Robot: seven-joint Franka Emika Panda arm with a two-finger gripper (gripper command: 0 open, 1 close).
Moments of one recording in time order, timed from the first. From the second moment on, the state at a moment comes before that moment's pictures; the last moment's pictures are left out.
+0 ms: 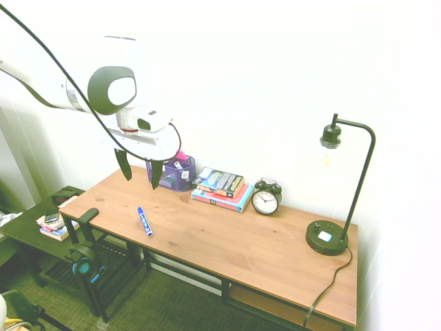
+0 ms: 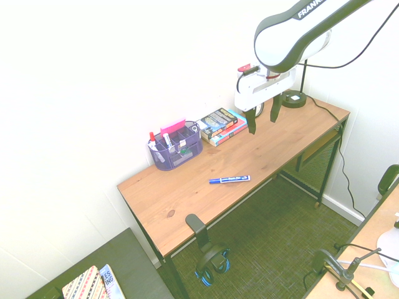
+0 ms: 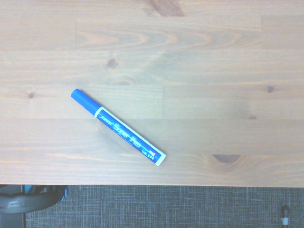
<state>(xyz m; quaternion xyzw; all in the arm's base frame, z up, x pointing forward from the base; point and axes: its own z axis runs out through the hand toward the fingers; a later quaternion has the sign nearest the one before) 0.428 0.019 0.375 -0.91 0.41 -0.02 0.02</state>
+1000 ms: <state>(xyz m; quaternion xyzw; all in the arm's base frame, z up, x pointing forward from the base) 0.500 0.073 0.313 -0.95 0.31 0.00 -0.05</state>
